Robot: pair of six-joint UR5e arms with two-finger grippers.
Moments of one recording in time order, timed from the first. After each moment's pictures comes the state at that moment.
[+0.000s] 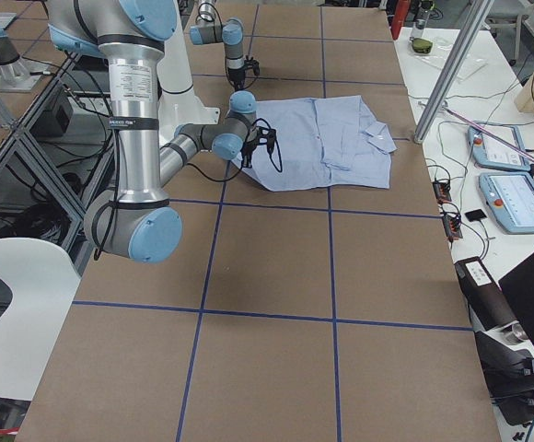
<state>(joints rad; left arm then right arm) -0.15 -1.82 -1.99 -1.77 -1.62 -1.72 0.46 -1.54 2.10 -1.26 1.93 1.34</state>
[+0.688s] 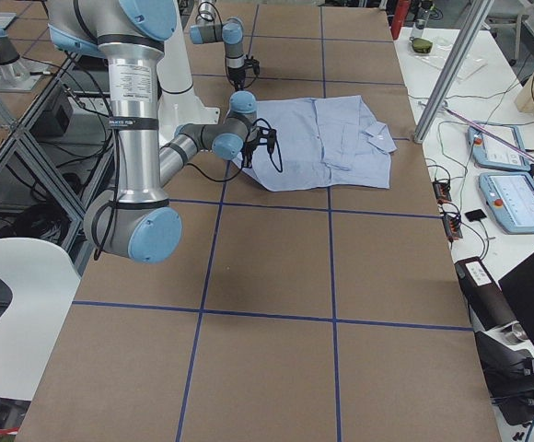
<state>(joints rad) -0.16 -1.82 -2.01 -1.76 -1.62 -1.72 0.47 -1.54 2.10 -1.26 1.93 1.34</state>
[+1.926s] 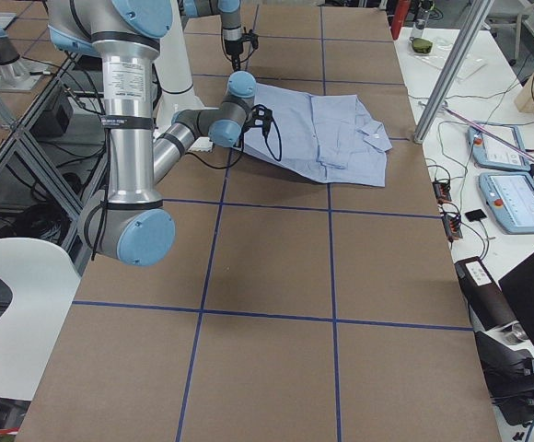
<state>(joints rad) -0.18 -1.78 -2.28 -1.55 -1.63 -1.66 0.53 -1.58 2.25 -1.26 2.16 1.34</state>
